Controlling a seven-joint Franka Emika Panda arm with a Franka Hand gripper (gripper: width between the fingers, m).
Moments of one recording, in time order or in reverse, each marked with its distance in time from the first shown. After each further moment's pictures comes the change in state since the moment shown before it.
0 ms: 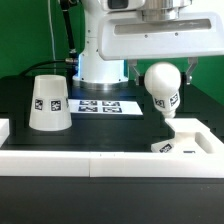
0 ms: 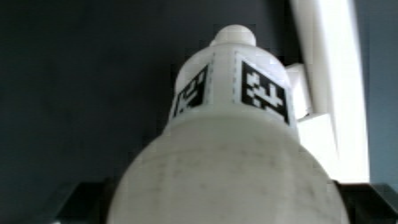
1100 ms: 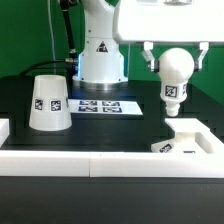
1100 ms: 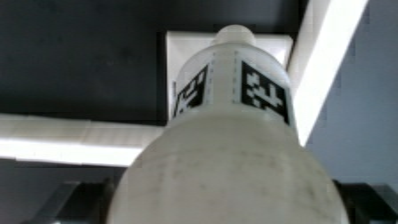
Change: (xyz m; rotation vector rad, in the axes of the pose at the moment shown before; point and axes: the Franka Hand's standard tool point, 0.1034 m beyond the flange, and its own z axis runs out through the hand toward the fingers) arm 0.003 -0.022 -0.030 -0.019 0.239 -0.252
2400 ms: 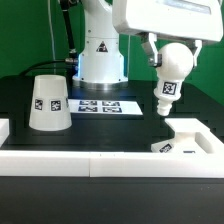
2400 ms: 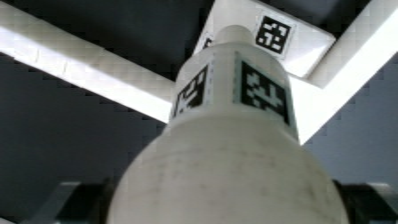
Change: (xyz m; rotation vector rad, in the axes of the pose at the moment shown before) arm 0.018 0.012 0.002 -0.017 0.036 -0.357
